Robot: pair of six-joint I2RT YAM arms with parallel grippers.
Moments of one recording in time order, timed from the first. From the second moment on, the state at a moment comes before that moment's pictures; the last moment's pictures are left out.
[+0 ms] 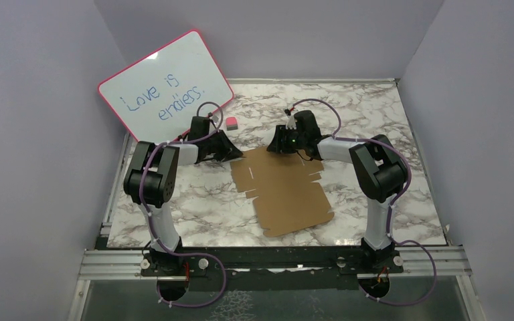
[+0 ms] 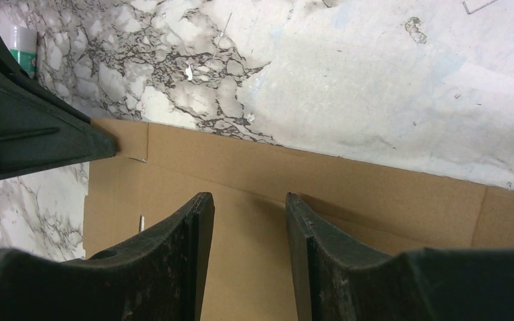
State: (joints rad) left arm -0.20 1.89 0.96 0.16 0.56 -0.78; right arm 0.48 2.00 1.16 0.19 -0.34 0.40
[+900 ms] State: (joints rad) left arm -0.42 1.97 1.38 -0.36 0.13 -0.51; right arm 0.48 2.00 1.16 0.18 -0.31 0.41
